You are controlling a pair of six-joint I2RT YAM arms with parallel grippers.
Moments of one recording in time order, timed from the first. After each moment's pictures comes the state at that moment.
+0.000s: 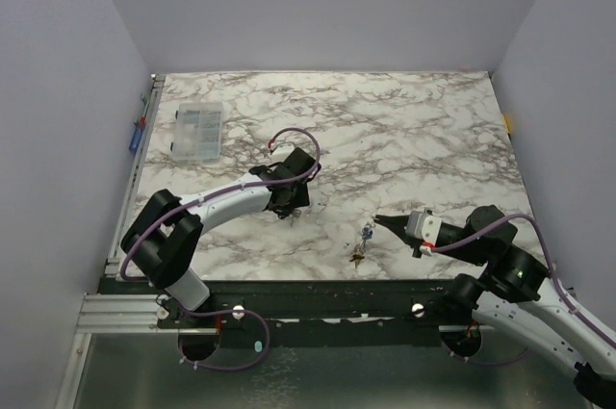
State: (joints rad) left arm -0.76 1.59 1.01 -0.51 -0.32 -0.73; right arm 0.84 0.40 0.58 -0.29 -0.35 -0.56
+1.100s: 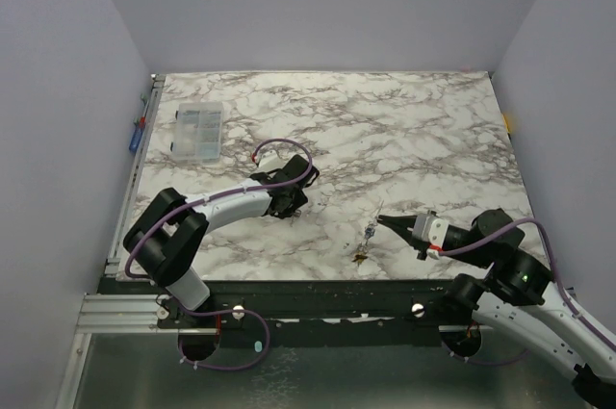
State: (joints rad) left arm -0.76 1.60 0.92 -0.40 -0.36 -1.19; right arm 0.84 0.36 0.58 -0.29 -0.35 -0.55
